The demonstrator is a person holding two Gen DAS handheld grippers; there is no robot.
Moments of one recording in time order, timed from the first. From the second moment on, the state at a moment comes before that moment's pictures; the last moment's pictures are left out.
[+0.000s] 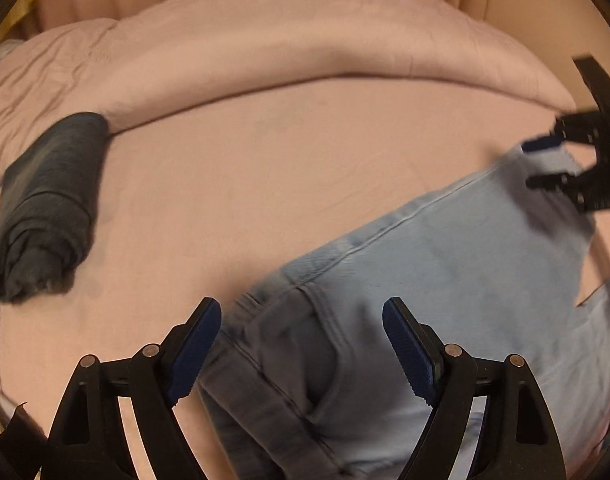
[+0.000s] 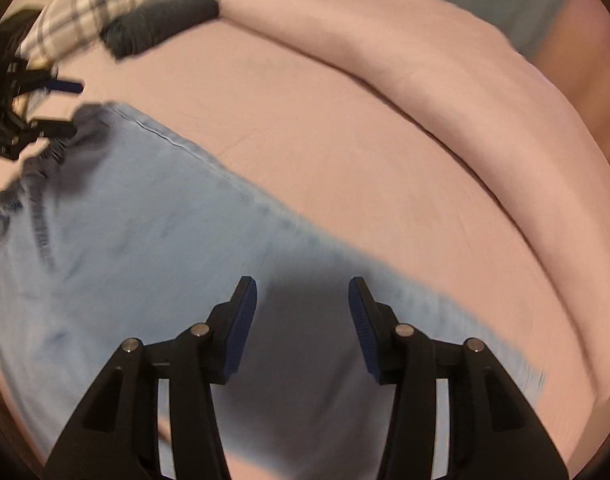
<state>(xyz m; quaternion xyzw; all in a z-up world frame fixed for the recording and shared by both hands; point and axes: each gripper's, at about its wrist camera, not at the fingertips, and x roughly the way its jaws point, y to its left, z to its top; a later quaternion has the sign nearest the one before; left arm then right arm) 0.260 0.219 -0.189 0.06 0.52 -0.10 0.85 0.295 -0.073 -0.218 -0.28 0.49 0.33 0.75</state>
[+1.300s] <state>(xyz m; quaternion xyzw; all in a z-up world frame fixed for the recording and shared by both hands) 0.115 0.218 -0.106 0.10 0.38 -0.09 0.91 0.080 -0.097 -0.107 -0.40 0.32 0.26 0.82</state>
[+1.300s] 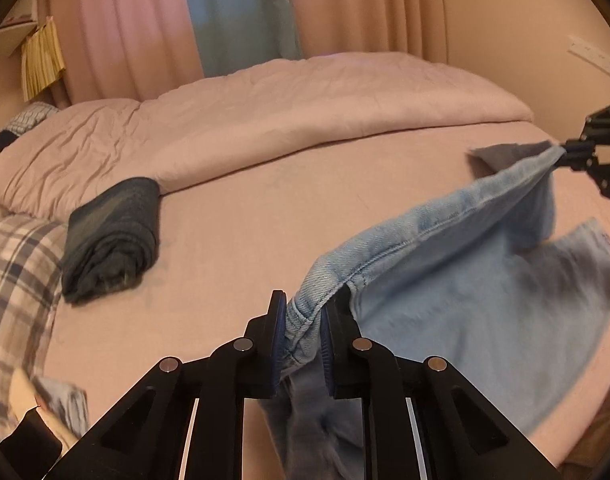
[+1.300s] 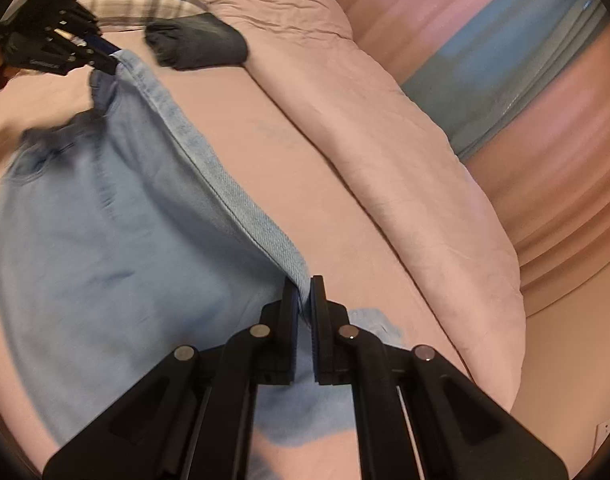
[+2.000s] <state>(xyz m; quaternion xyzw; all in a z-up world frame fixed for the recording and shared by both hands) 0.005 0.220 -0.151 0.05 0.35 -0.09 0.93 -0.040 -0.080 -0.206 -0.40 0.39 0.37 0.74</state>
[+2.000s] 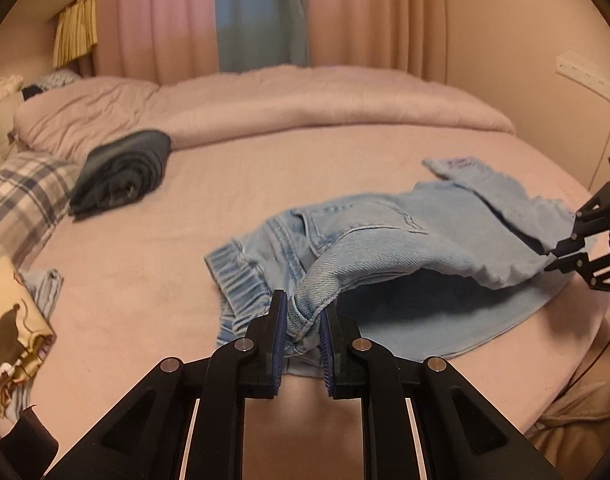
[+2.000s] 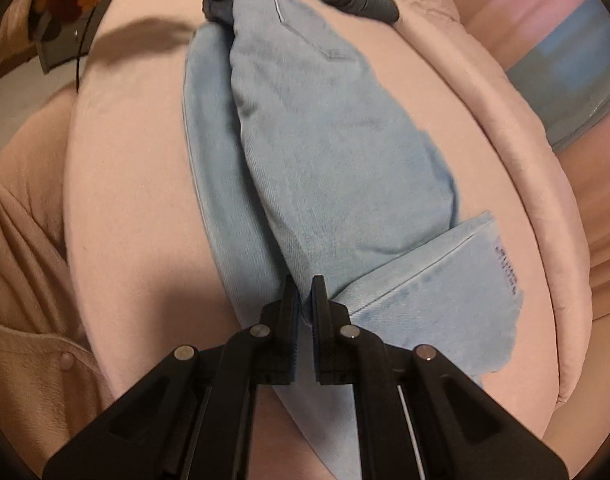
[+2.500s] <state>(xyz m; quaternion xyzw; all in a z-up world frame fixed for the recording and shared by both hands) -0.016 0.214 -0.178 0.15 0.40 -0.06 0.90 -0.014 -0.089 -0.221 -0.28 0.50 0.41 0.71</state>
